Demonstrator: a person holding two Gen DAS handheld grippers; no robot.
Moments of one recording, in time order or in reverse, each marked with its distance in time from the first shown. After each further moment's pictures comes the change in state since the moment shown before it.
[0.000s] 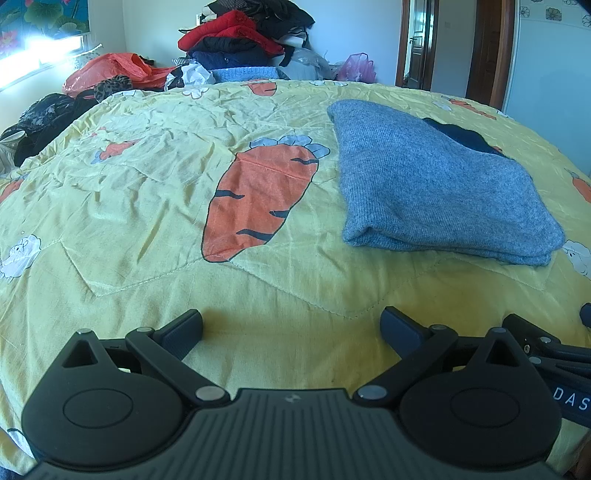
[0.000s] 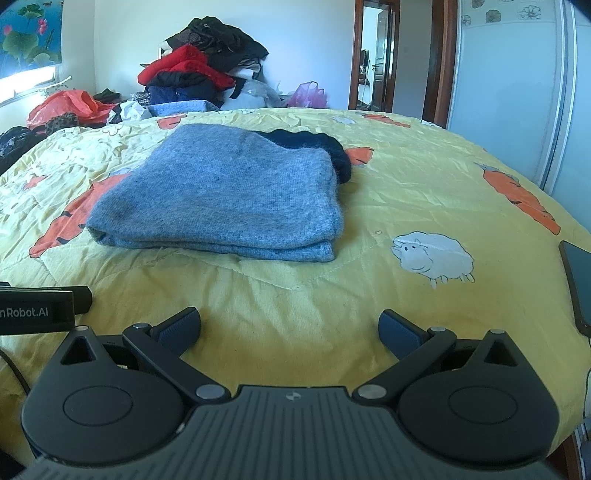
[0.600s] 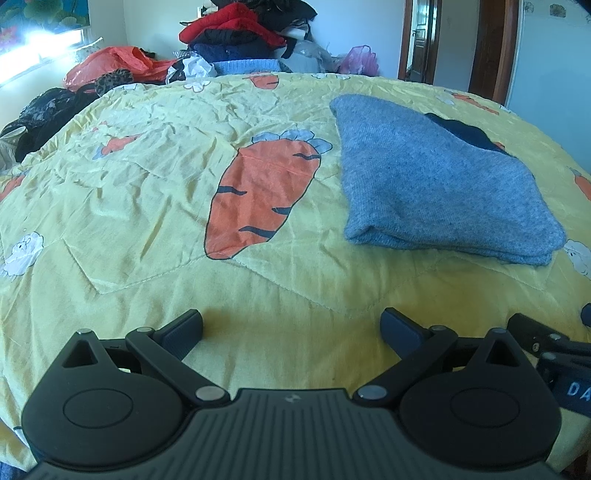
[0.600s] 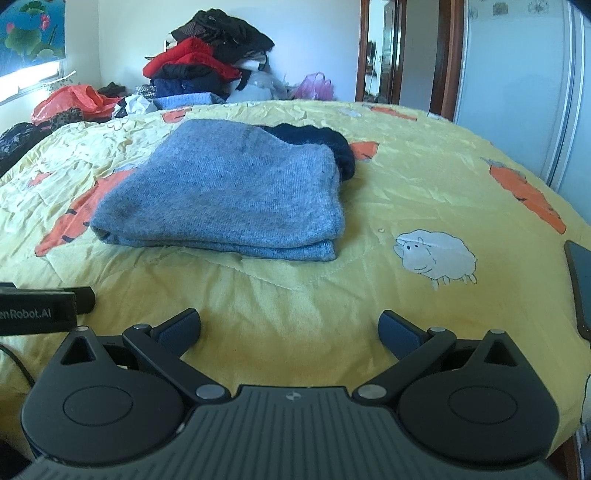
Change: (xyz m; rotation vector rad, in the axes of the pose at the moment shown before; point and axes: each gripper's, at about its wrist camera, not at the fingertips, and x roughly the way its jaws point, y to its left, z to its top) left arm -0.001 0.001 0.005 -0.001 0.033 0.003; right arm -0.003 -0.007 0.012 0.017 0.049 0.039
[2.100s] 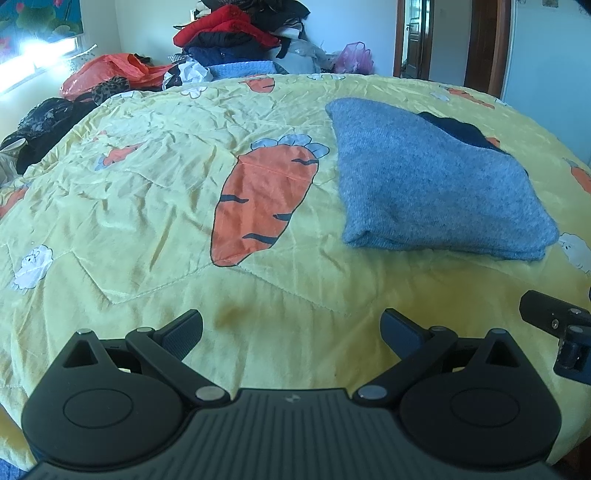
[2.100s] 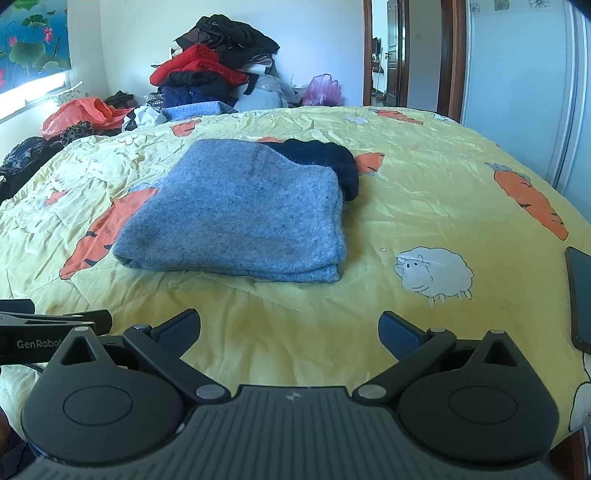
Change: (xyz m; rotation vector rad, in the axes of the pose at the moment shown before) left arm -0.011 0.000 0.004 0.039 0.002 0.008; right arm -0.018 -0.002 0.014 0.013 -0.011 0.039
